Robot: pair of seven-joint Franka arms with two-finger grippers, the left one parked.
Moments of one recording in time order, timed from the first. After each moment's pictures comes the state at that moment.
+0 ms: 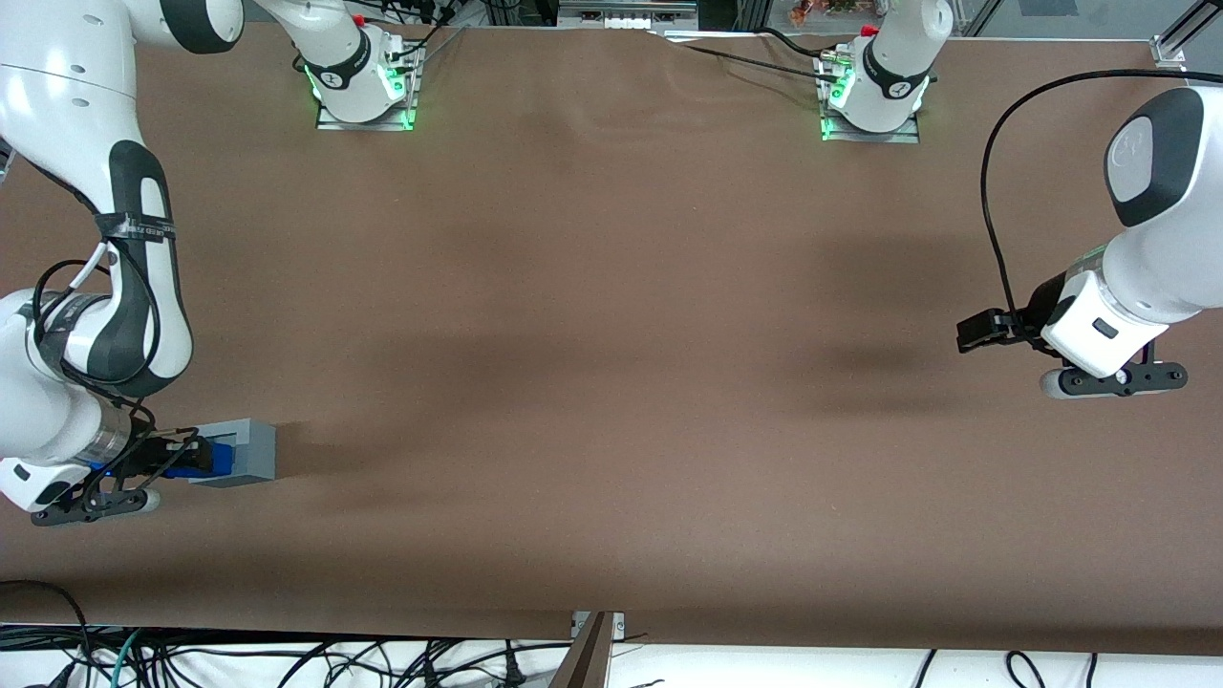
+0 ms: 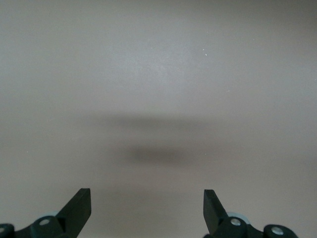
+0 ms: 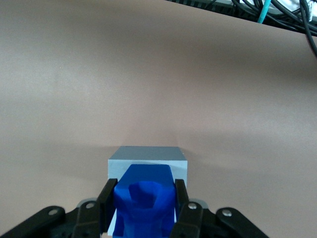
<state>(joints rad) 0.00 0.78 -0.14 -1.21 0.08 2.09 -0.32</state>
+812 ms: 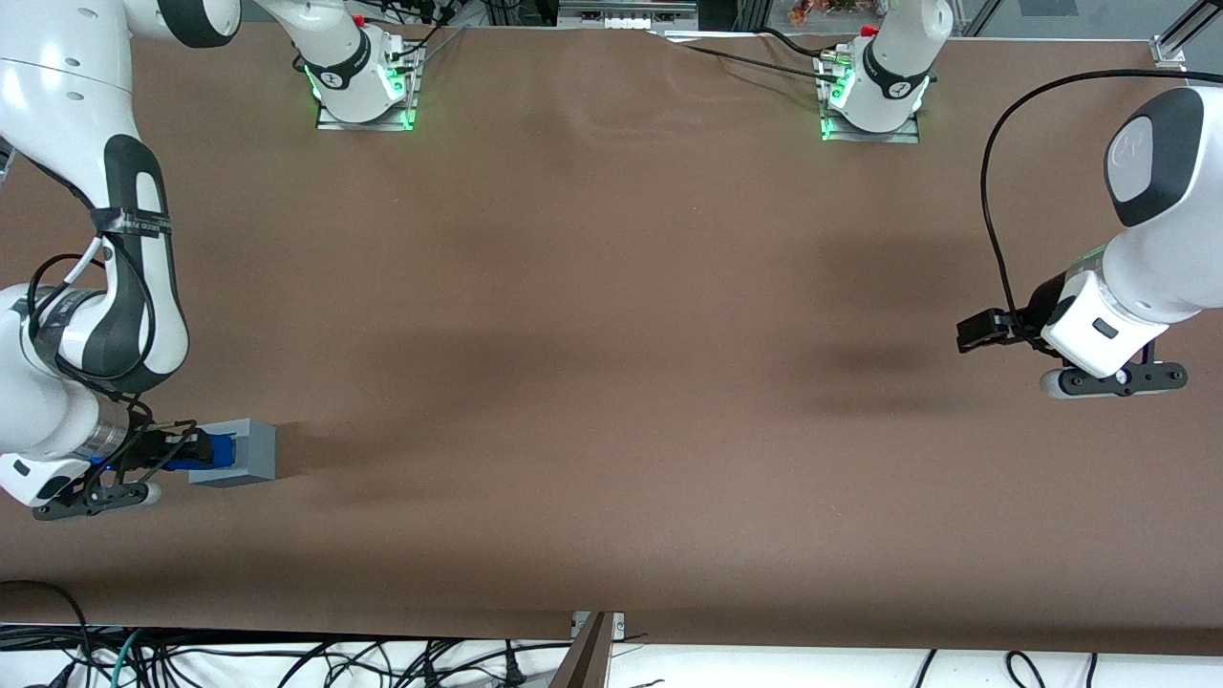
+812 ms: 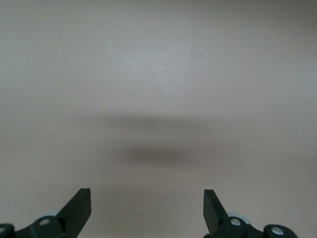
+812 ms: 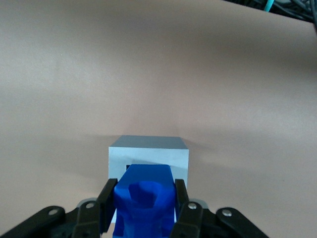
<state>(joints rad) 0.00 0.77 -0.14 -1.24 0.08 2.07 -0.34</state>
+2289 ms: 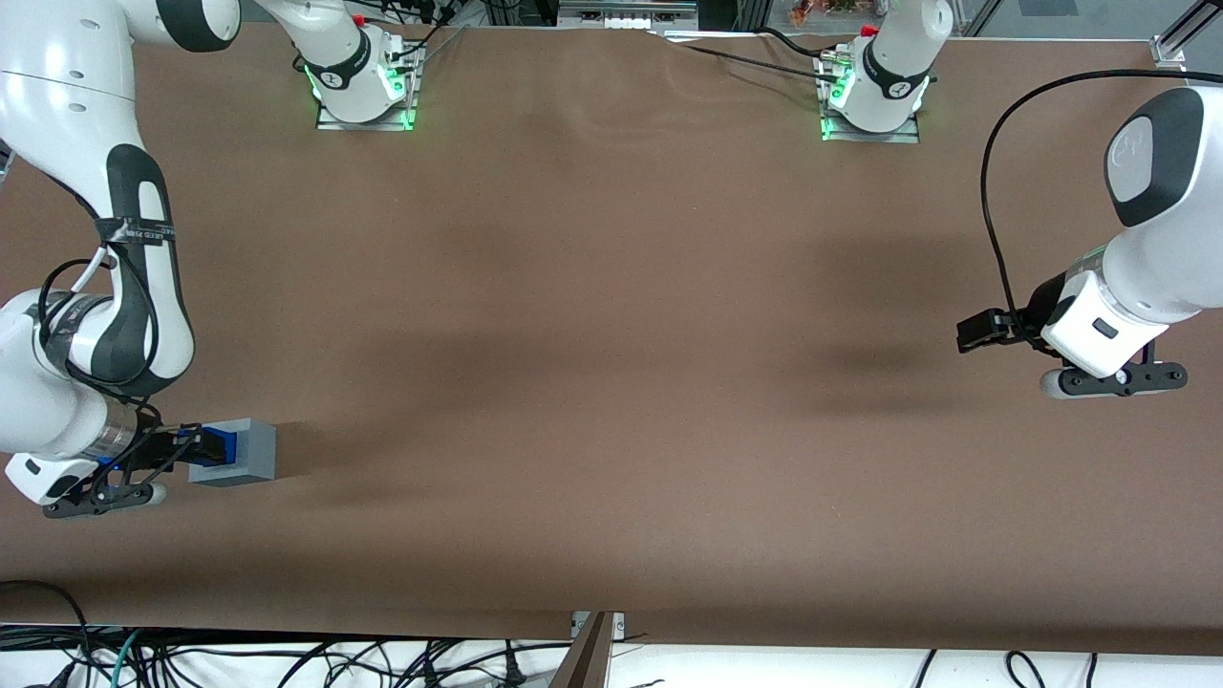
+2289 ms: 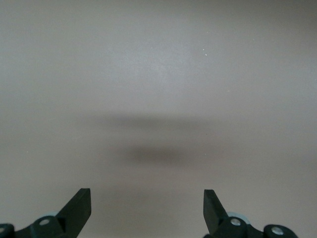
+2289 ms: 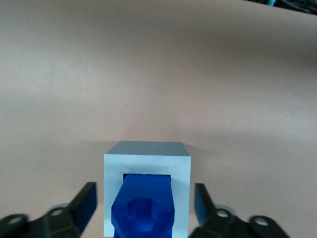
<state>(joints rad) -0.01 0.78 -0.14 -1.26 0.12 2.13 -0.34</state>
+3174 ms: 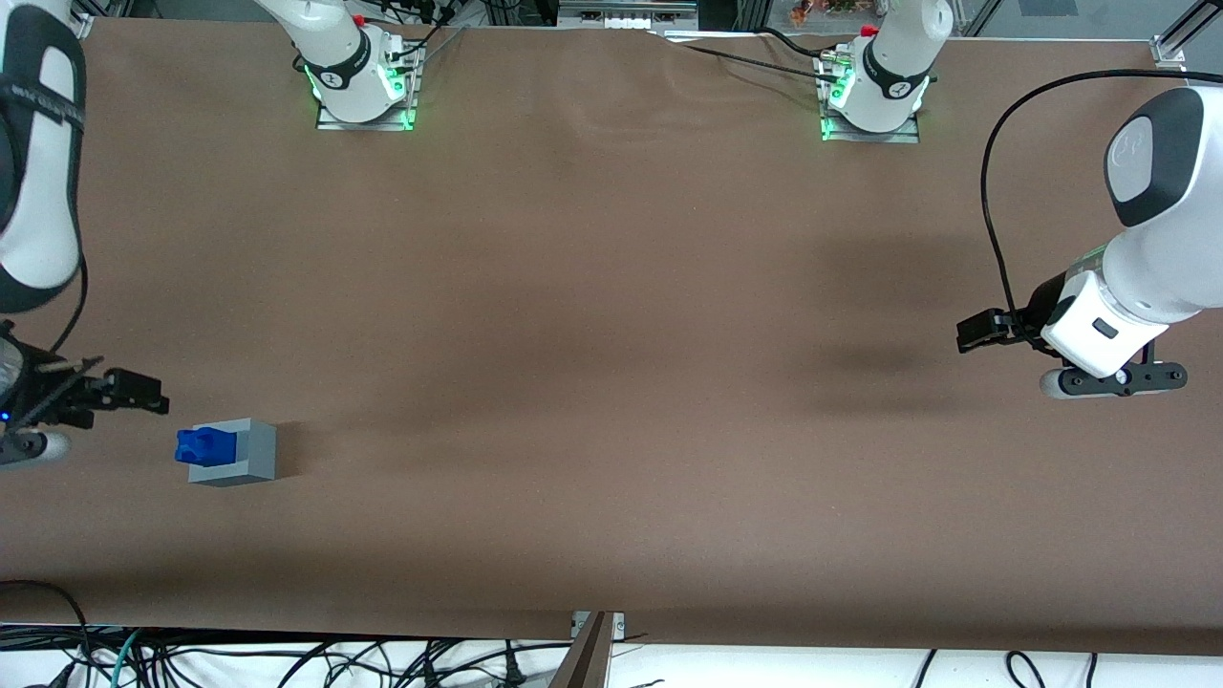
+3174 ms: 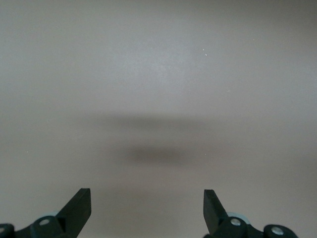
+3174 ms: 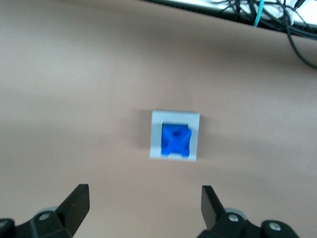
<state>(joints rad) 0.01 0.53 -0.14 -1.18 0.09 1.72 -0.34</state>
